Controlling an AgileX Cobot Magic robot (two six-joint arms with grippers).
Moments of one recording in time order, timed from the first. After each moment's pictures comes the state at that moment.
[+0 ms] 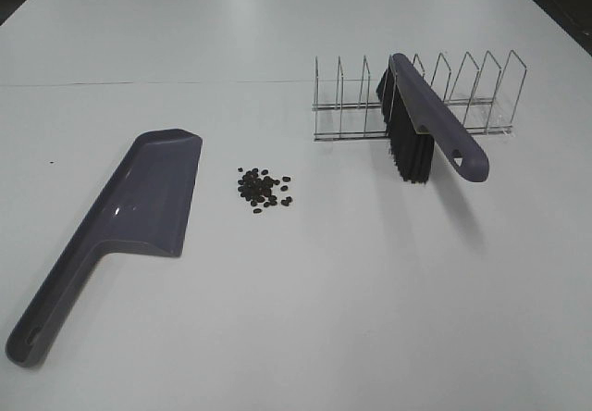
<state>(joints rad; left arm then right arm) 0.10 0.00 -0.52 0.07 1.08 -0.04 0.18 0.00 -0.46 -0.05 1.11 0.01</state>
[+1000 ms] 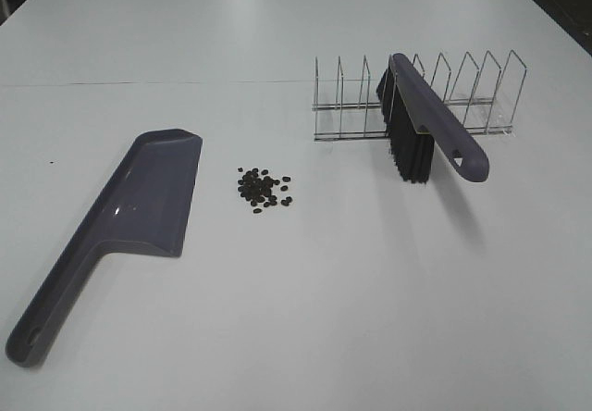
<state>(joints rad) 0.10 0.00 -0.52 0.07 1.08 -0.04 0.18 0.00 -0.46 -0.05 1.11 0.01</state>
